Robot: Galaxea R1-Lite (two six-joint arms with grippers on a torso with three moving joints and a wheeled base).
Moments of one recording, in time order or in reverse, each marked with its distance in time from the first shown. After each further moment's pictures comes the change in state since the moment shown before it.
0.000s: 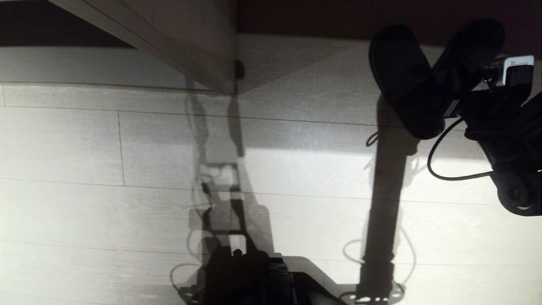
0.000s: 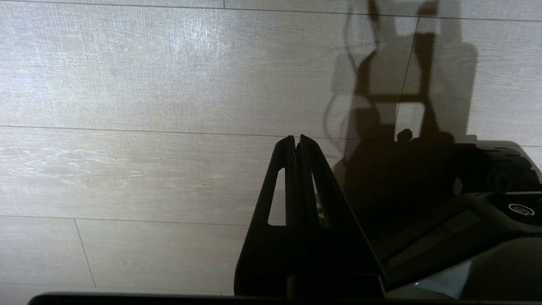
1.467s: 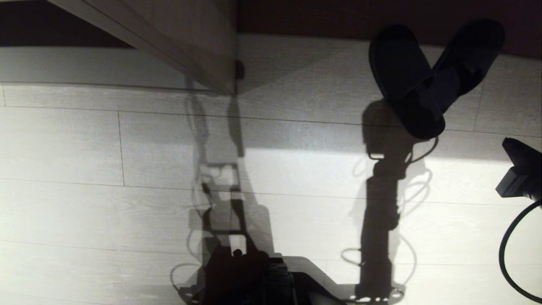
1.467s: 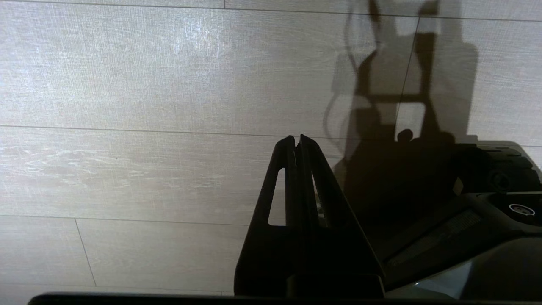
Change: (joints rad) left arm 0.000 0.000 0.000 0.000 0.000 0.000; right arm 0.001 -0.535 0.647 0.118 -0.040 0.003
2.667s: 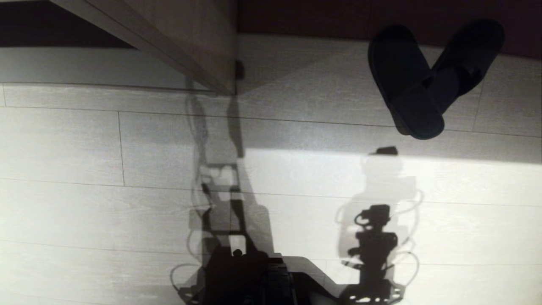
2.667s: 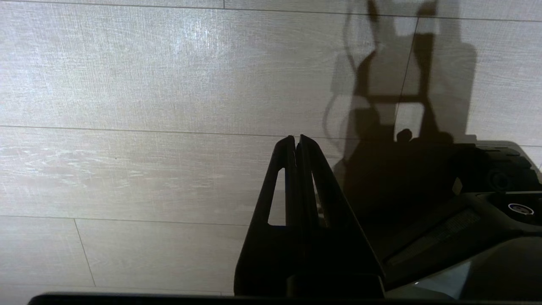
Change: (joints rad) left arm 0.000 0.000 0.000 0.000 0.000 0.000; right arm 0.015 -0.957 0.261 0.907 -0.013 0.083
